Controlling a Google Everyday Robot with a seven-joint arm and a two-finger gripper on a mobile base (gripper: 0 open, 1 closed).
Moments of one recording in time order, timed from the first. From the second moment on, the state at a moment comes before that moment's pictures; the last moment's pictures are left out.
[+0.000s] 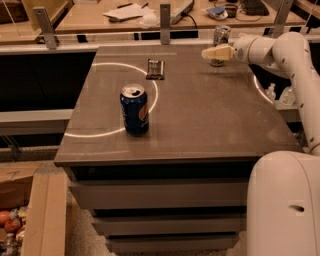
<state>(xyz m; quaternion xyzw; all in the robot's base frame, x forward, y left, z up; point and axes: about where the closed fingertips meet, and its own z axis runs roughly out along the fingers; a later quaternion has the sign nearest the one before) 0.898 -0.239 0.904 -0.25 0.73 0.15 0.62</state>
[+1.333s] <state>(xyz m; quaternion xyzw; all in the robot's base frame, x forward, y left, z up) 0.876 -0.210 0.922 -0.30 0.74 0.18 0.58</state>
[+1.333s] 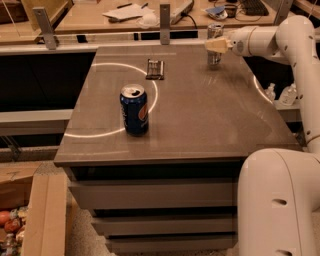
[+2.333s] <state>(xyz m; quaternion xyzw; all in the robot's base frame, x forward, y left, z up) 0.825 -0.132 0.942 -0.34 0.71 0.28 0.55</state>
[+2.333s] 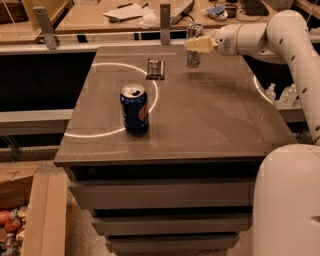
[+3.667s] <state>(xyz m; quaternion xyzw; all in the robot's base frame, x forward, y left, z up) 0.797 -0.072 0.890 -0.38 0.68 0.33 0.54</state>
